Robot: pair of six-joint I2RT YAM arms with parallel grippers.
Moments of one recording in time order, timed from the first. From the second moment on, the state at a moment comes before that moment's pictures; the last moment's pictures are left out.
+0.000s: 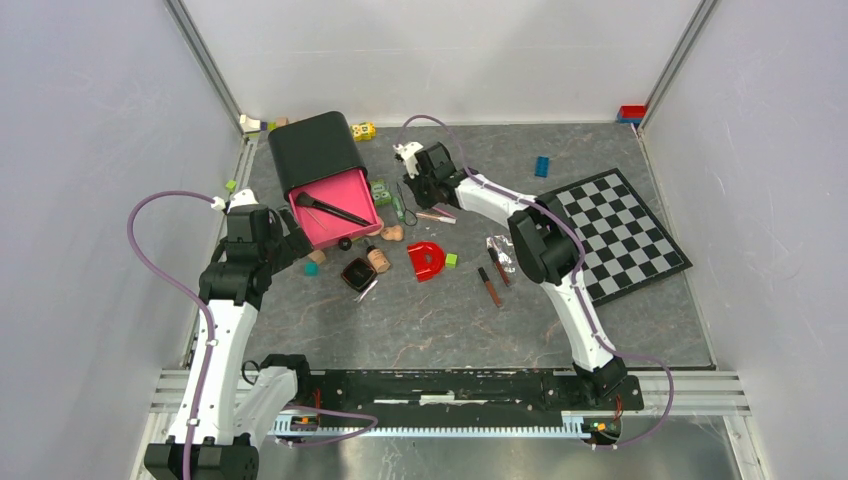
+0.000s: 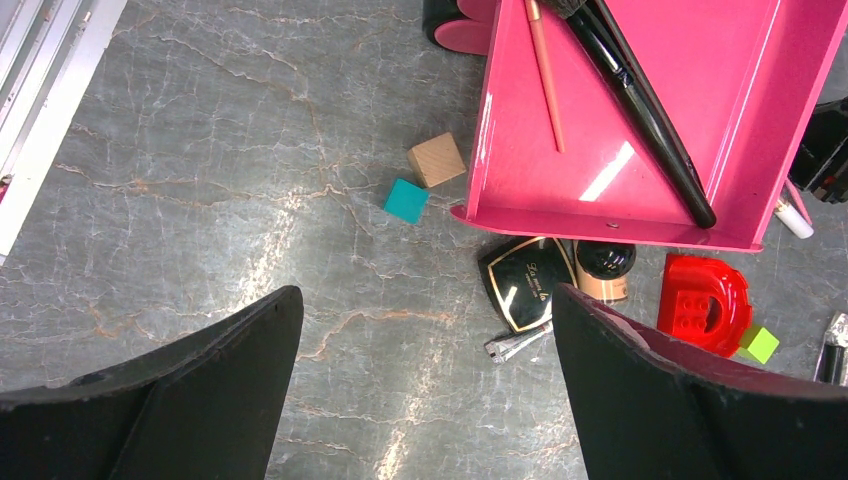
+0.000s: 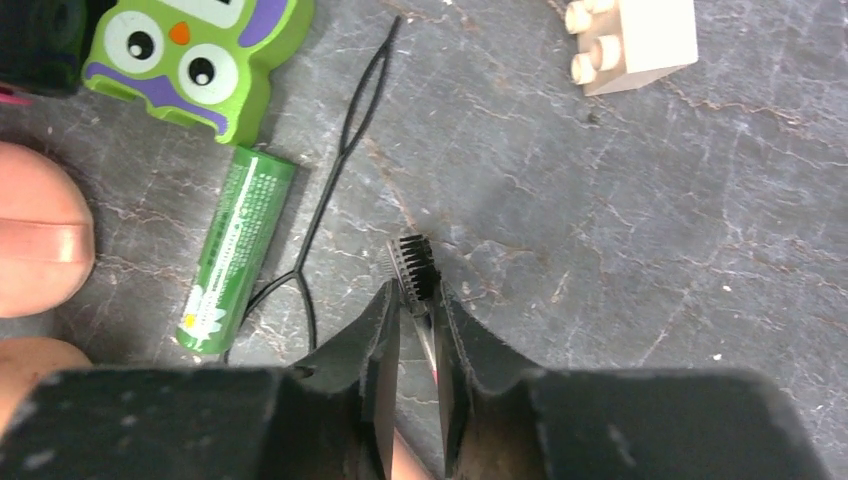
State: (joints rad) left arm -0.02 0.83 0.91 -0.81 -0.21 -0.45; right arm 0.63 2.40 1.92 -0.30 -0.02 -0.10
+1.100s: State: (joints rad) left arm -0.02 0.84 0.91 -0.82 -0.23 -0.45; right arm 0.48 2.18 1.64 -0.24 0.01 -0.04
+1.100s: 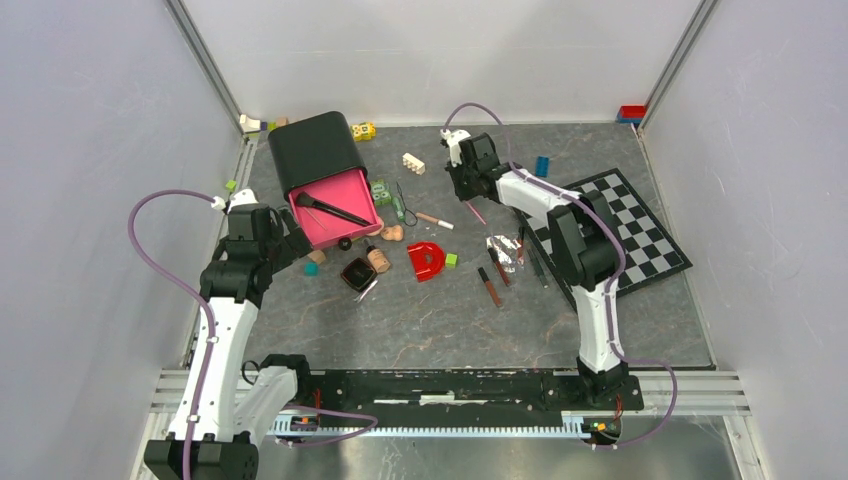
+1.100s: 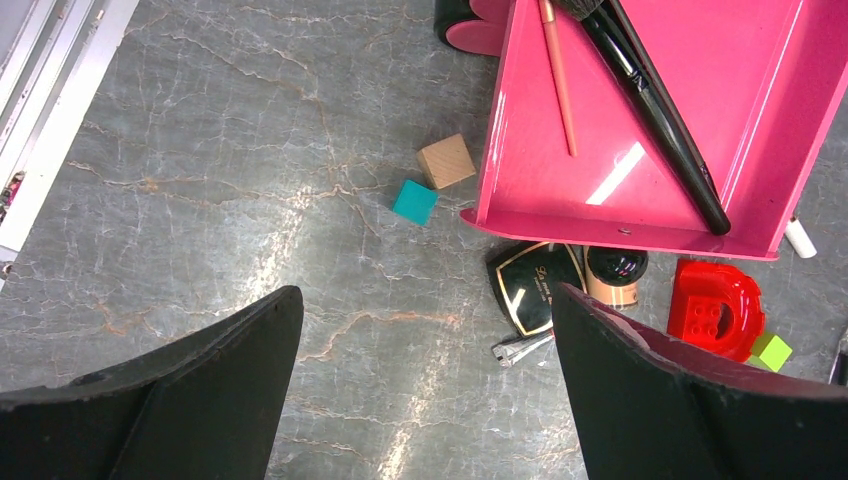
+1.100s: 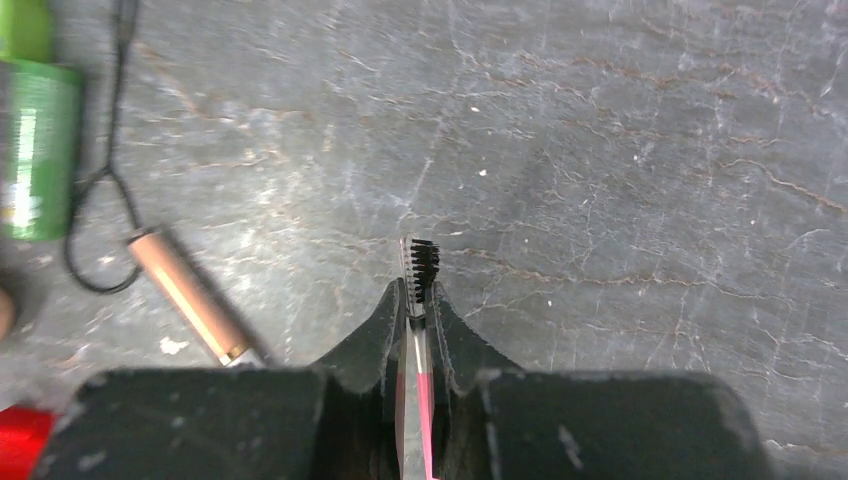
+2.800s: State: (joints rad) left arm -0.02 0.65 0.92 -0.84 -0.37 -0.46; right arm 0.94 2.20 2.00 -0.14 -0.15 -0.26
